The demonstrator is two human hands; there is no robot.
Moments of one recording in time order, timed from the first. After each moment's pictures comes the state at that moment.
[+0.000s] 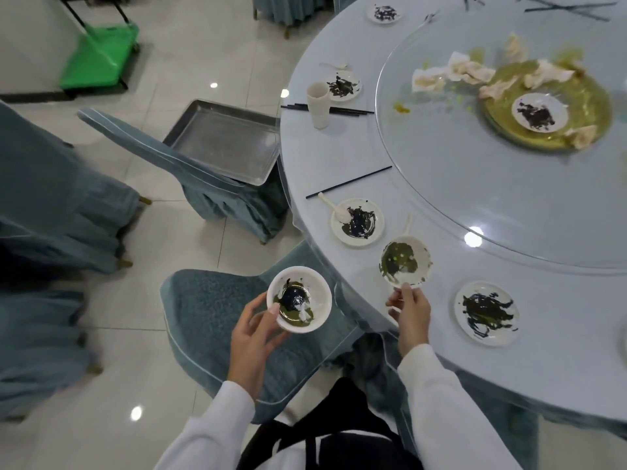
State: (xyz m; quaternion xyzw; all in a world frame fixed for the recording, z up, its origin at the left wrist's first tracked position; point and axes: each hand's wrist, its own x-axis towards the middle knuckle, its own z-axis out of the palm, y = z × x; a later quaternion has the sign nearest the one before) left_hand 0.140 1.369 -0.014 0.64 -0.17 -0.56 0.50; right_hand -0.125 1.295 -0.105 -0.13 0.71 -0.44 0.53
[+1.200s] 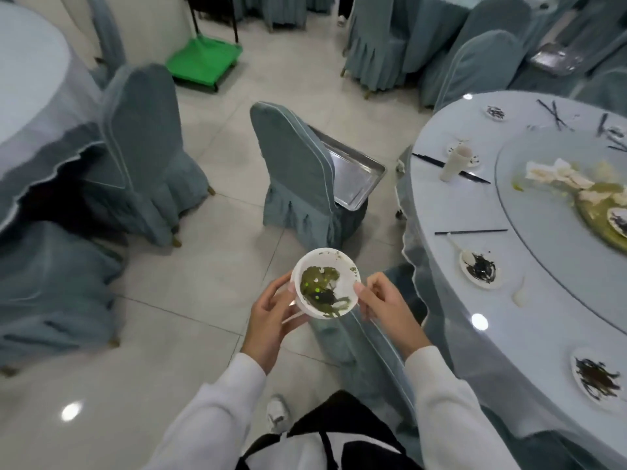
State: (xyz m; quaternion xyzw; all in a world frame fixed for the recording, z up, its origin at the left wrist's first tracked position) left_hand 0.466 1.454 0.024 0.55 -0.17 -0.58 0.58; right_hand 0.252 1.366 0.031 -0.56 0.51 -0.25 0.61
